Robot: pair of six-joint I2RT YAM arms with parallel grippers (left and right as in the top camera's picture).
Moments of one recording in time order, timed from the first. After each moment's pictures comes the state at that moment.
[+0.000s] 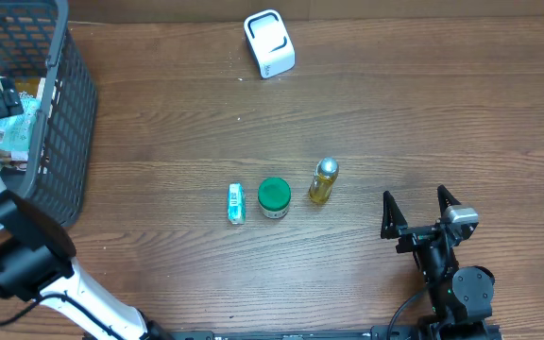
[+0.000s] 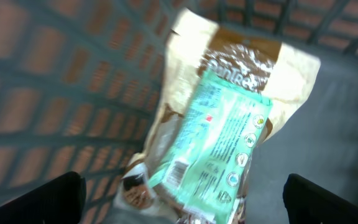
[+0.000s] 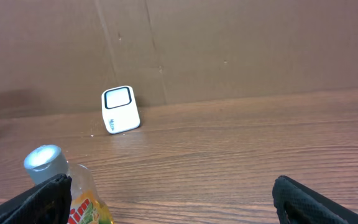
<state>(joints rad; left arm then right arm) 0.59 2.08 1.96 -0.83 -0.10 0.28 0.13 0.01 0.02 -0.04 -0.02 0.16</state>
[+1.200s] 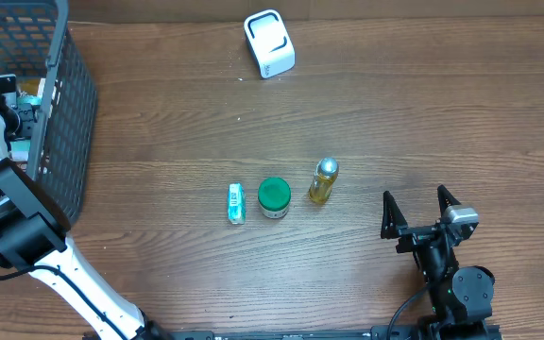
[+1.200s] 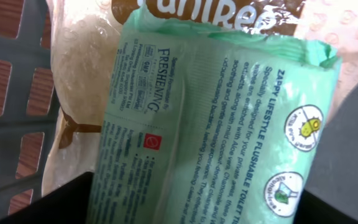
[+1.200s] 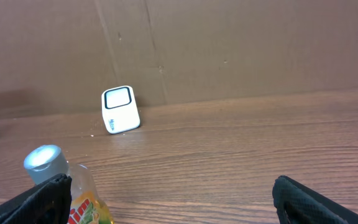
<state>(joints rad) 0.59 2.31 1.96 -0.78 -0.07 0.36 0.13 0.01 0.02 -0.04 -0.02 0.16</state>
